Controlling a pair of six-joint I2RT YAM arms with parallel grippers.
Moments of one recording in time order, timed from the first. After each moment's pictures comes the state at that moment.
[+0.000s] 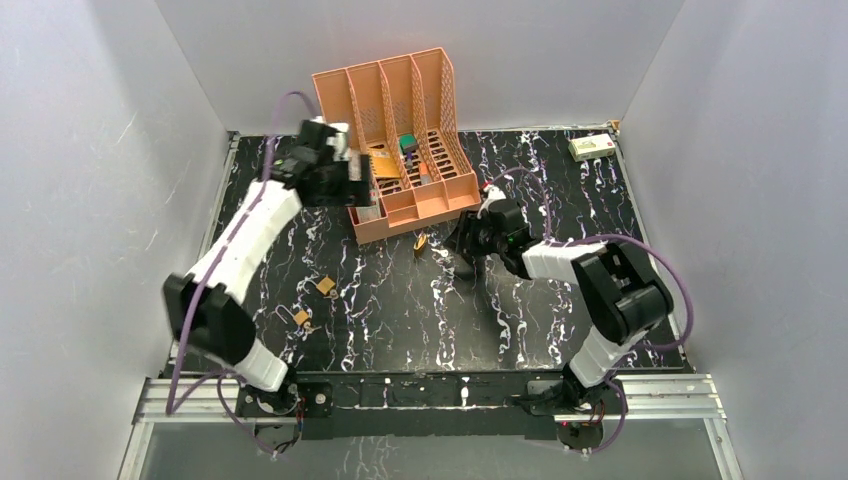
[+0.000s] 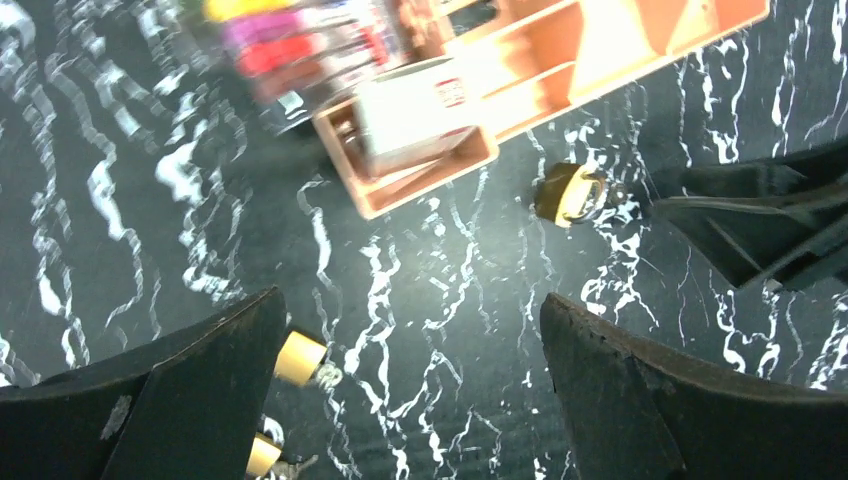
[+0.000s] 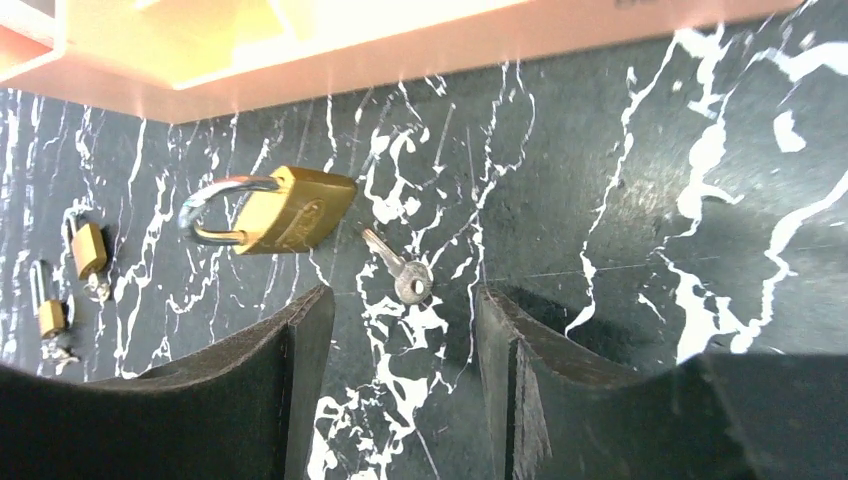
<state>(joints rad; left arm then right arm) -0.41 1.64 1.62 -0.92 -0.01 -0.25 0.50 1.69 0.75 0.37 -0.24 0.53</state>
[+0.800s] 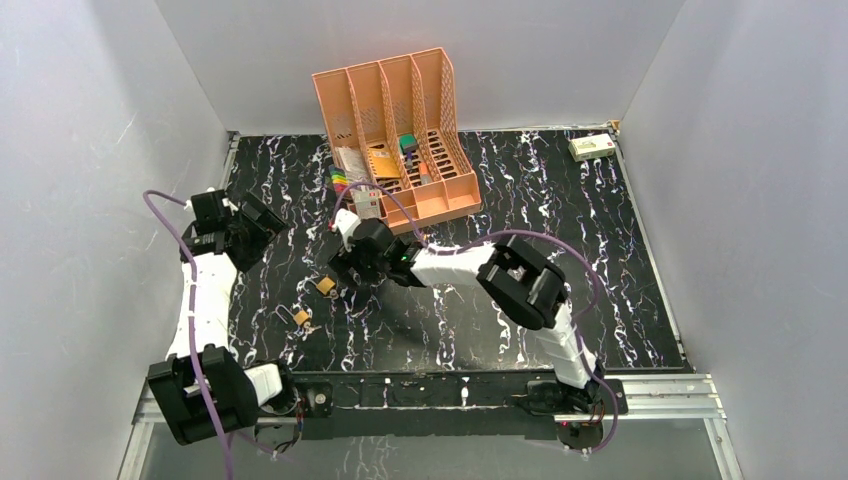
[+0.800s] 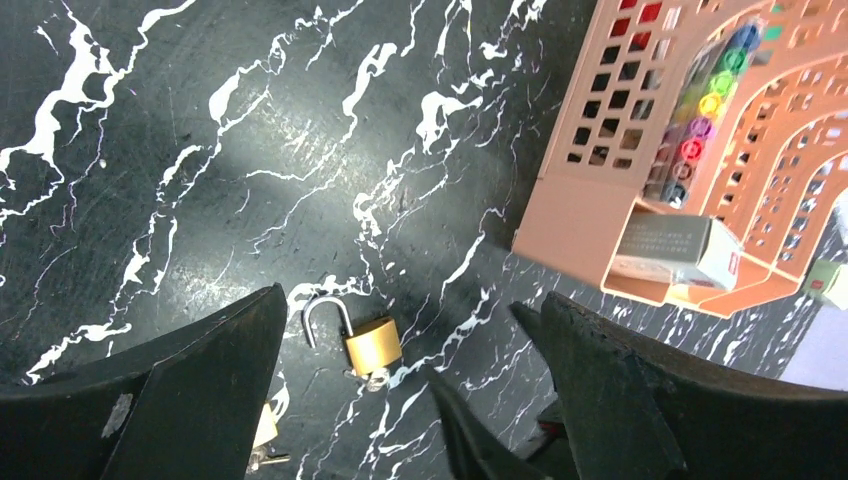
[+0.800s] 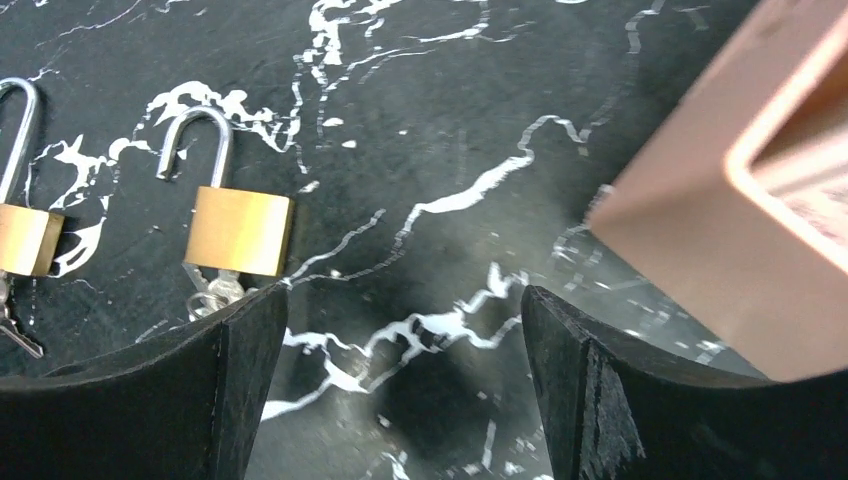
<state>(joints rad) 0.24 1.16 0.92 -0.61 0.16 -0.60 1.05 2.12 1.42 0.14 0.00 0.05</state>
